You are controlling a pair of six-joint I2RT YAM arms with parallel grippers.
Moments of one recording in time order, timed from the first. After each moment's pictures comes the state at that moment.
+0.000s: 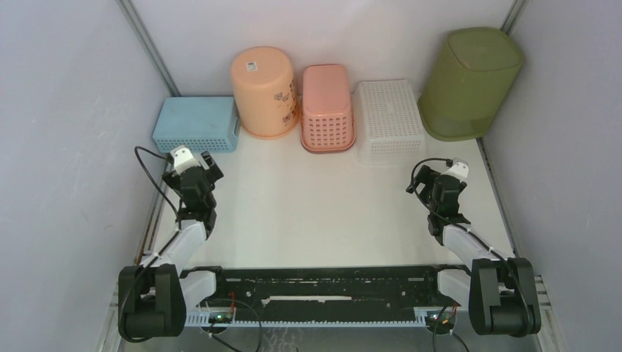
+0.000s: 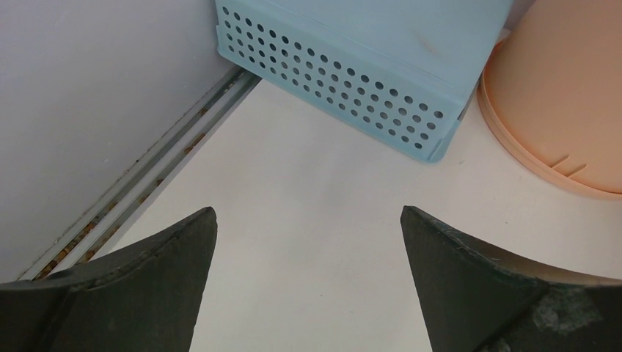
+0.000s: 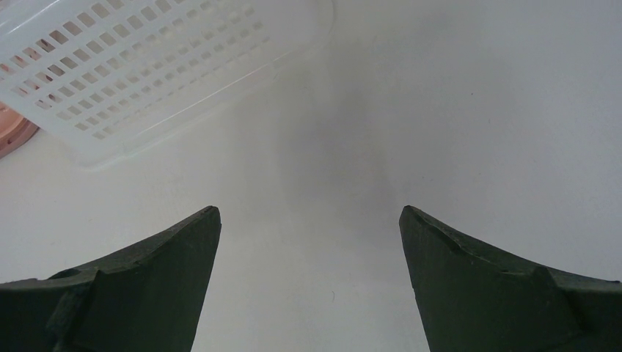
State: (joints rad) left arm 0.04 1.07 0.41 0.45 -0.47 -0.19; right arm -0.01 1.10 0.30 0.31 0.18 0.39
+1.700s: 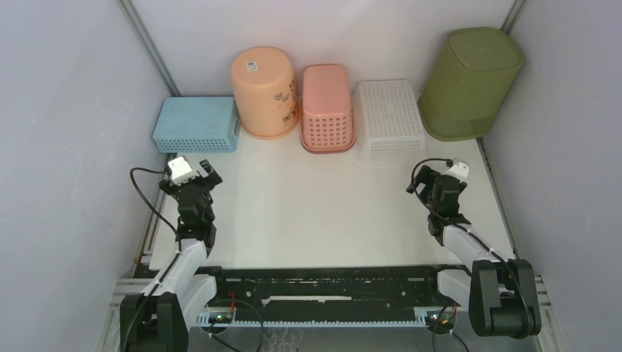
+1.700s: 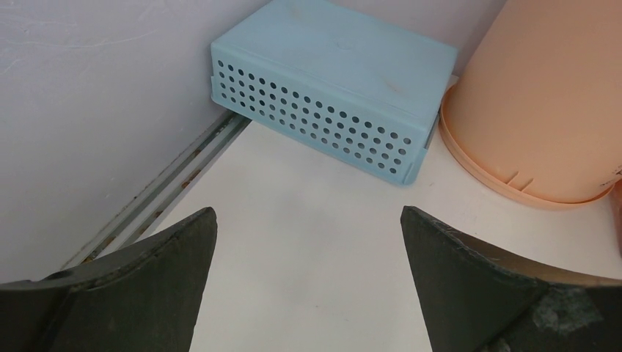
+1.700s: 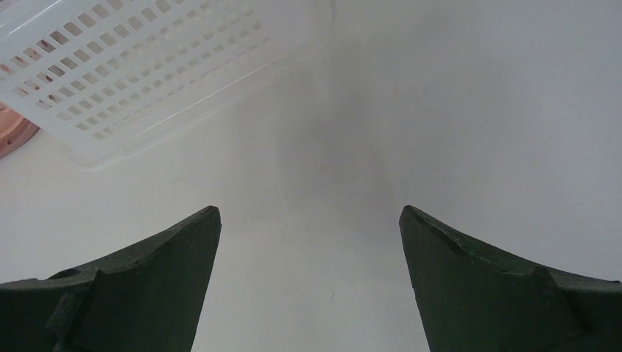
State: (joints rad) left arm 0.04 0.88 0.26 0.59 -0.42 -0.13; right arm 0.00 1.09 0.30 0.29 0.19 0.39
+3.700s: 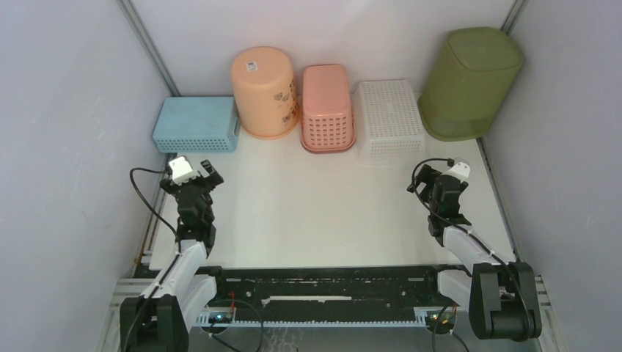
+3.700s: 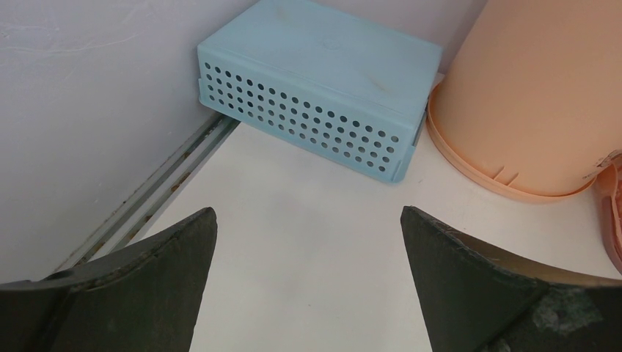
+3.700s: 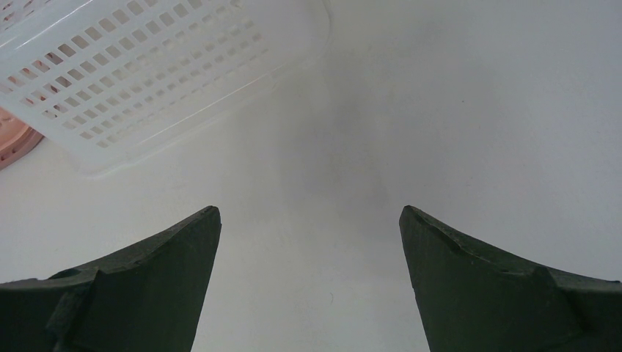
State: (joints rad) left arm 0.04 0.86 0.26 0.58 -0.38 -0.13; right arm 0.00 1.07 0.30 0.30 0.20 0.39
